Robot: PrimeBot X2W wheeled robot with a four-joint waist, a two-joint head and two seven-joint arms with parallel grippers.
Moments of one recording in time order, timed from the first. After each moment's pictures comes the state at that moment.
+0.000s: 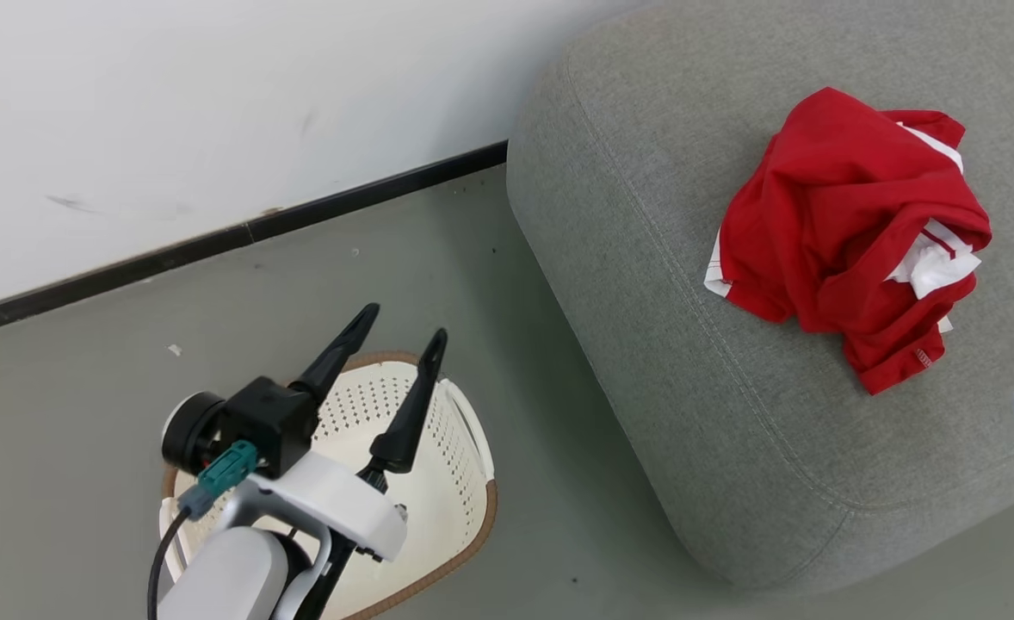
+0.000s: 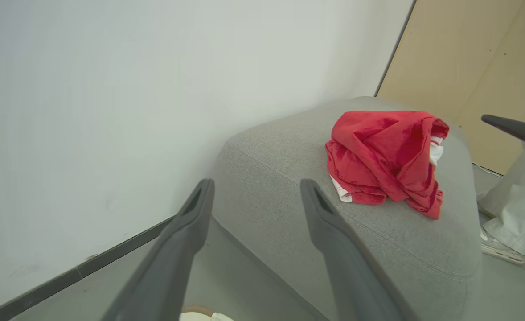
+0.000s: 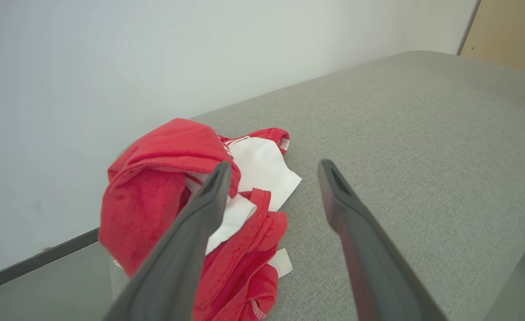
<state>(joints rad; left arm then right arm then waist) -0.31 0.19 -0.46 -0.04 -0.44 0.04 -0.06 -0.41 -0.28 -0.22 0.53 0.29 0.12 -0.25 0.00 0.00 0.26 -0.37</state>
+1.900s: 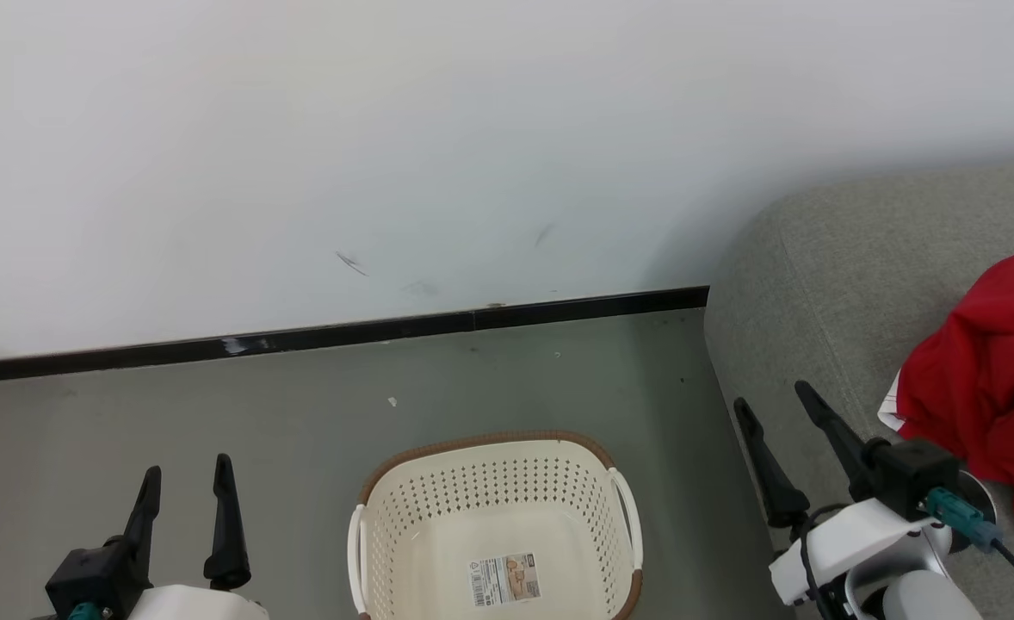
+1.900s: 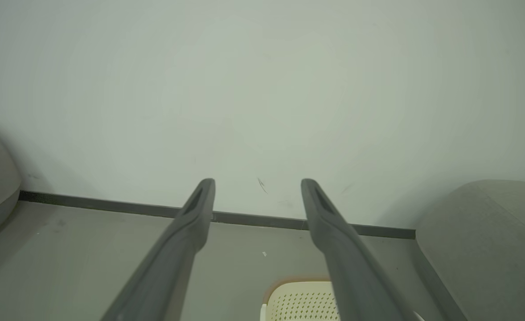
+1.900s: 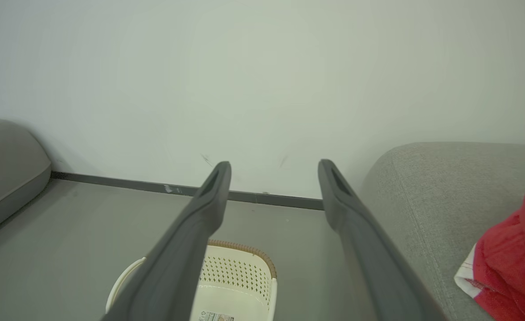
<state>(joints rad) 0.01 0.16 -0.16 0.08 -0.50 0.24 -0.25 -0.11 -0.07 0.10 0.19 0.08 0.12 -0.25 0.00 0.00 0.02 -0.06</state>
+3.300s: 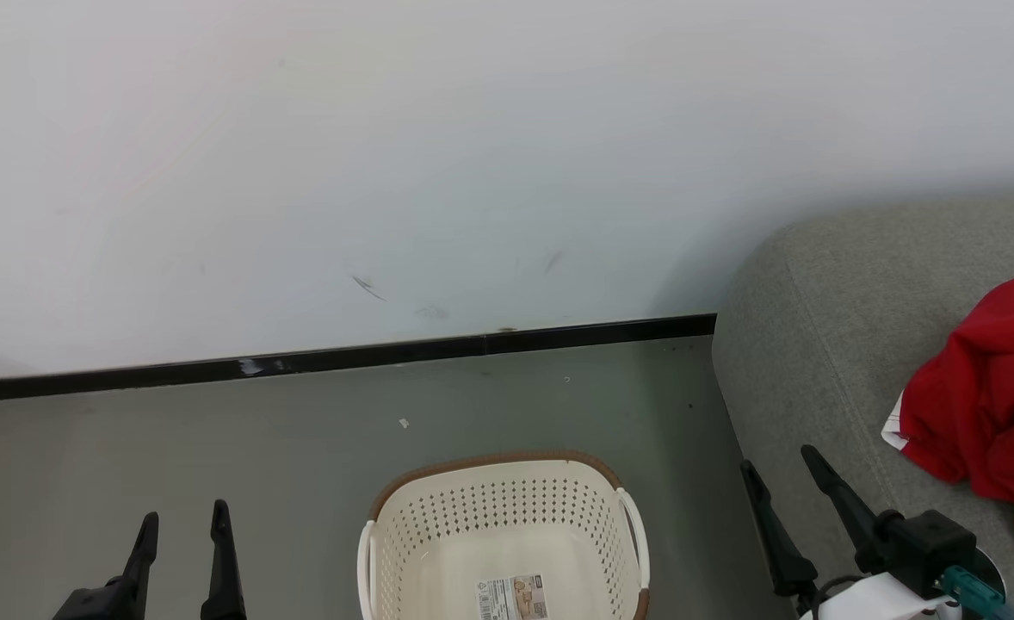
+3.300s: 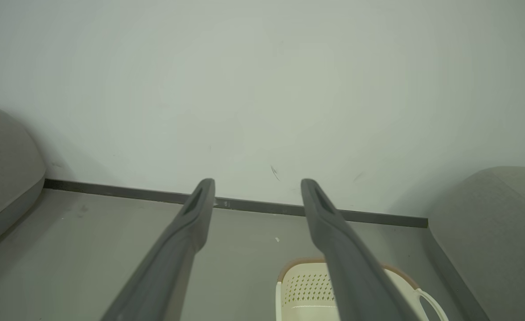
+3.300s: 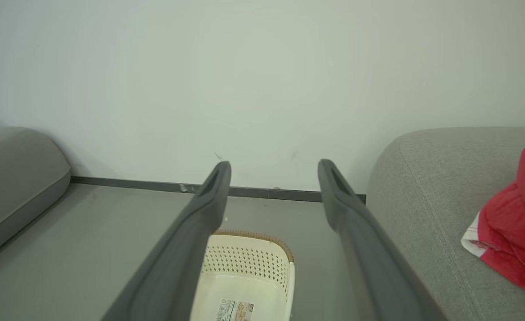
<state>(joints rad) 0.08 0.16 -0.15 0.11 -0.48 0.24 -0.25 0.08 -0.04 0.08 0.05 0.08 0.12 -0.25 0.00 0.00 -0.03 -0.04</state>
